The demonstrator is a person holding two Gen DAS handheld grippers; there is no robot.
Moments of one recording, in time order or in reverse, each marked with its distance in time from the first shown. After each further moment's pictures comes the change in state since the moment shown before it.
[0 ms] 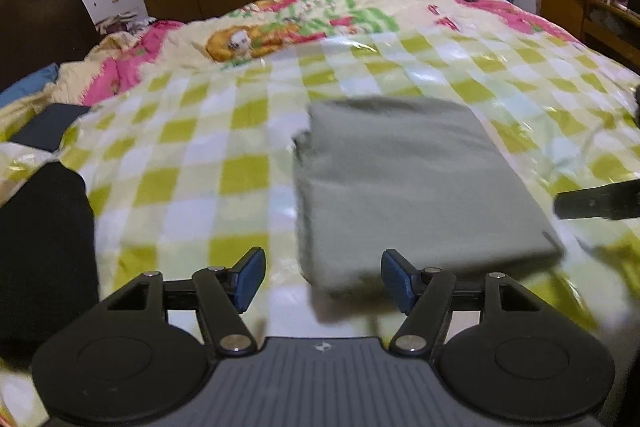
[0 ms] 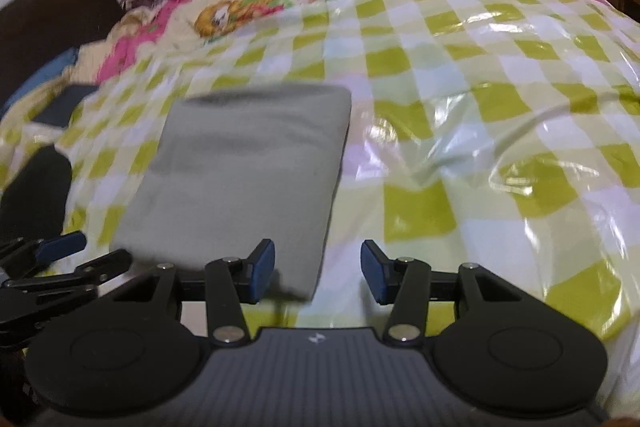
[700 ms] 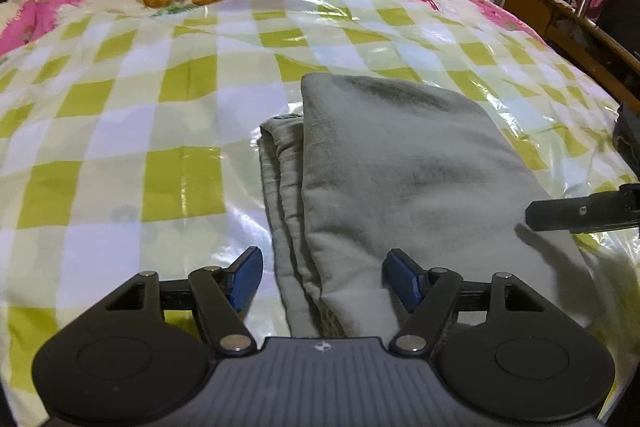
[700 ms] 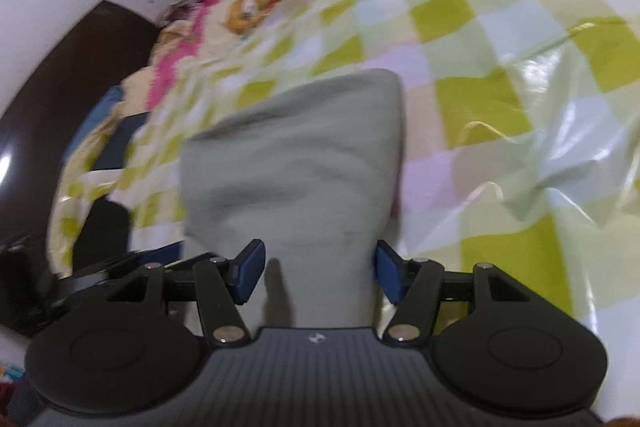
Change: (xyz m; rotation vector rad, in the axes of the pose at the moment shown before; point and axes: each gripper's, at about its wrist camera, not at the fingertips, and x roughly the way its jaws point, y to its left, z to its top) left arm 0.113 0.039 0.029 -0.060 0.130 -0.299; right arm 0.092 -0.031 0.036 0.158 0.132 0.329
